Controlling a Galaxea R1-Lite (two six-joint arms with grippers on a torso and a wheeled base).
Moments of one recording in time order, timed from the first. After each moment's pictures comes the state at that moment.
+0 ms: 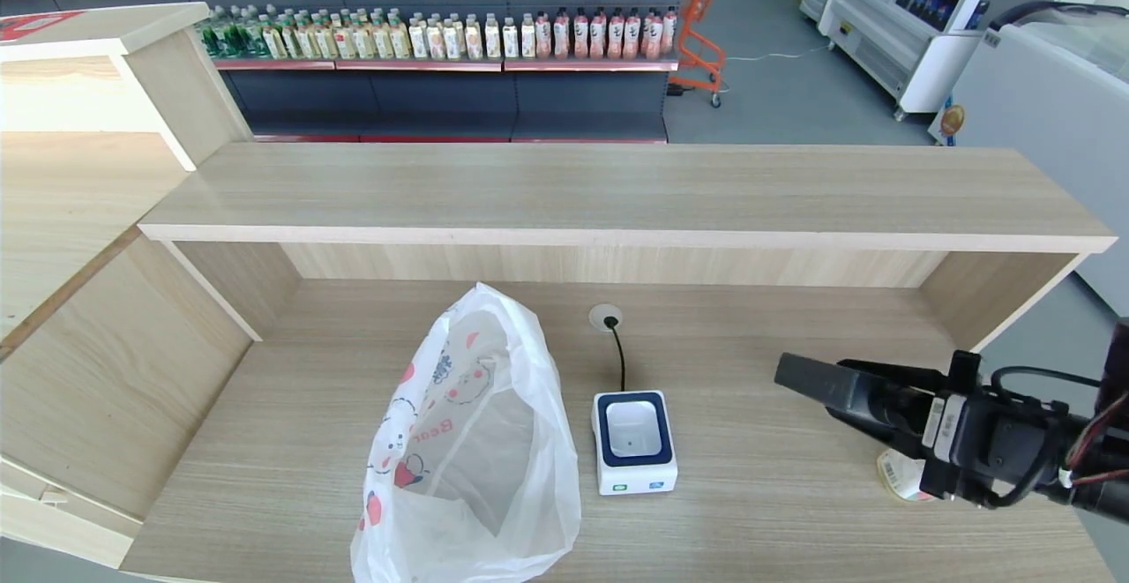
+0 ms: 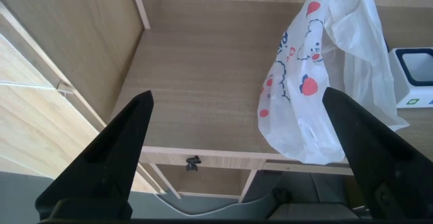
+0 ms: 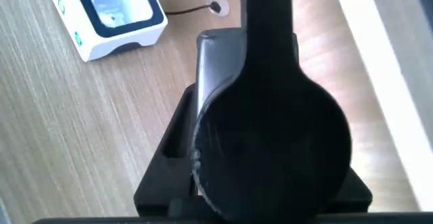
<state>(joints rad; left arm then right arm) 0.00 0.00 0.00 0.00 0.01 0.00 0.08 1.50 -0.28 -0.96 0.60 -1.24</state>
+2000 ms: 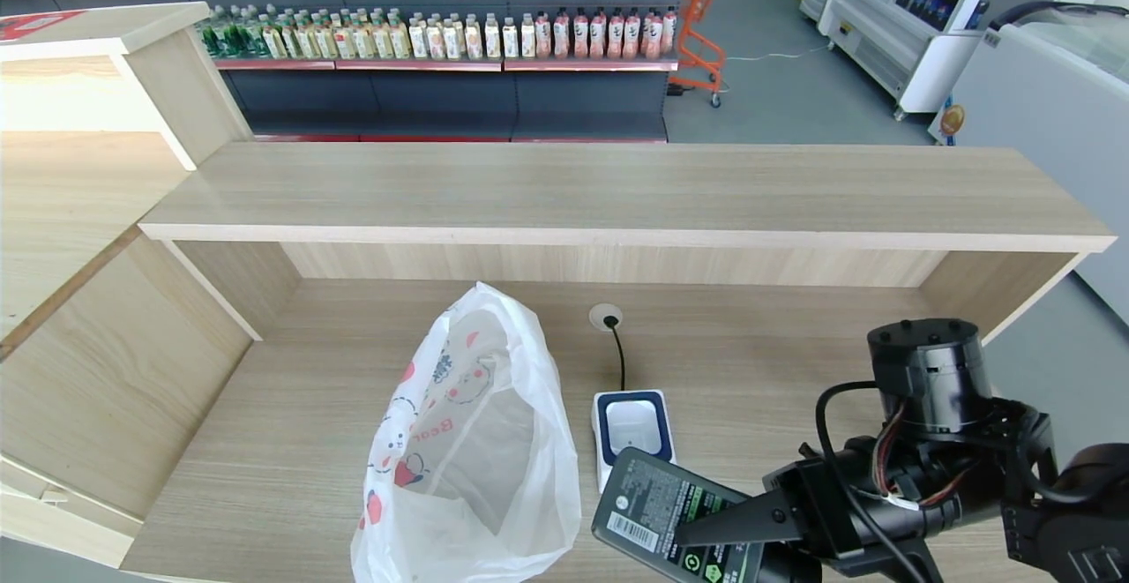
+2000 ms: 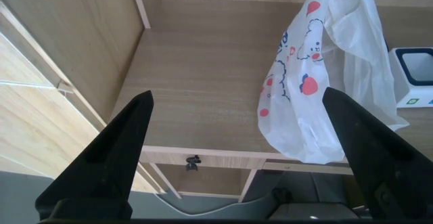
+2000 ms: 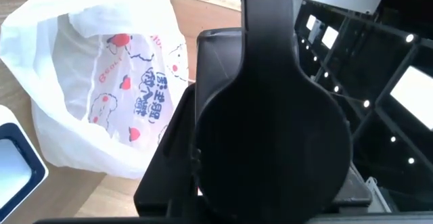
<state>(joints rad) 0.00 0.00 0.00 0.00 0.01 0.00 0.52 1.70 -0.50 -0.70 1.06 -2.57</state>
